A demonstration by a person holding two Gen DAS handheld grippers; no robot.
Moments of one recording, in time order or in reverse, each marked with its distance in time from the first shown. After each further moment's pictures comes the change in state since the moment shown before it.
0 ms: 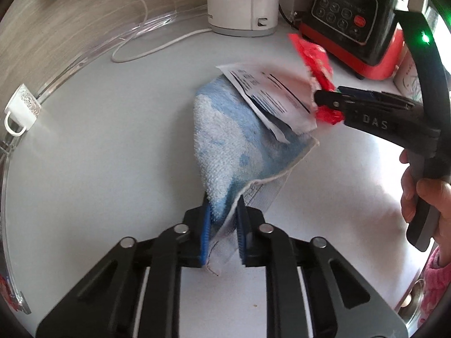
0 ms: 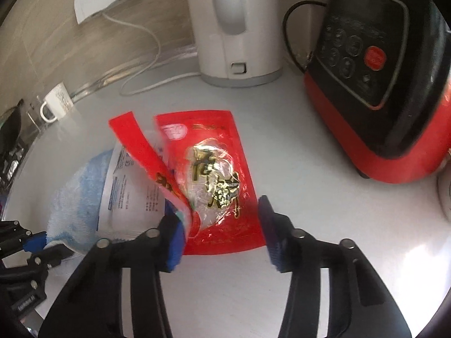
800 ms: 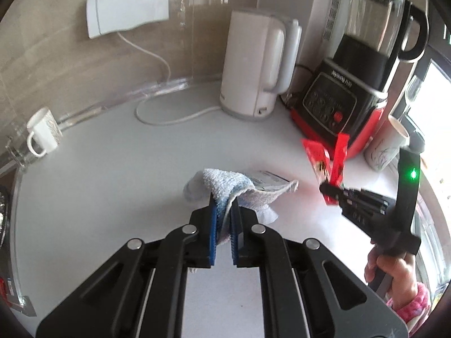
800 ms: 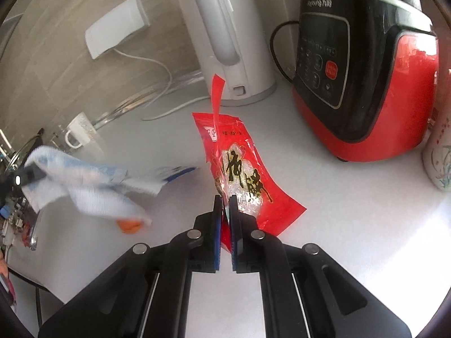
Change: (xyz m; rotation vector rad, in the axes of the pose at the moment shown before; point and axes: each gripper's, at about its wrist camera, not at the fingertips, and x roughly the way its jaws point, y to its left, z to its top) left arm -0.109 0.033 0.034 -0.108 -0.240 -0.072; right arm -0.067 -0.002 -0.017 0.102 -0.068 0.091
